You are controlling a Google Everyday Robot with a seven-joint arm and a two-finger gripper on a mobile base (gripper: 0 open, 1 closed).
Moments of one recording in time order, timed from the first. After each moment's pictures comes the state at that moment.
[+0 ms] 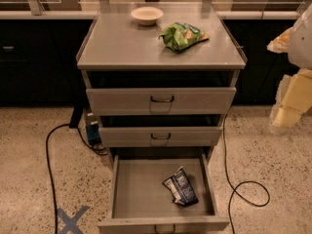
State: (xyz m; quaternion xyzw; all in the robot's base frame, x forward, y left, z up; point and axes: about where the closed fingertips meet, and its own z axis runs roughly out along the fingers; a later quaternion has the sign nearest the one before) arm 0.438 -0.217 0.976 -0.60 0.78 -0.03 0.16
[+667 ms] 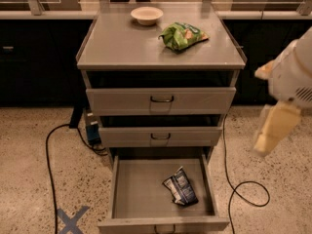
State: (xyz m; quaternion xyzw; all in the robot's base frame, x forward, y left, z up) arm 0.435 -0.207 0.921 -0.60 0.79 -0.02 0.16
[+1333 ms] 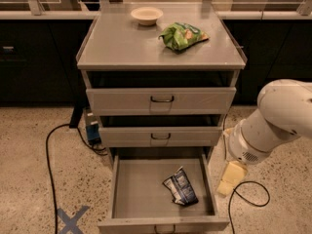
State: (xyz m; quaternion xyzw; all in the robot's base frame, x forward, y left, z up) arm 0.436 -0.186 0.720 -0.58 0.80 0.06 0.13
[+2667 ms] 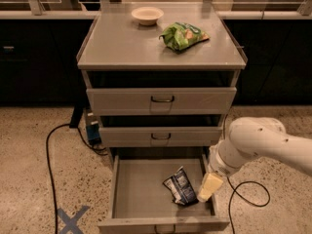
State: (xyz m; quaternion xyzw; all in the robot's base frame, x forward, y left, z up) arm 0.474 -0.178 0.585 -0.55 0.82 0.08 0.13
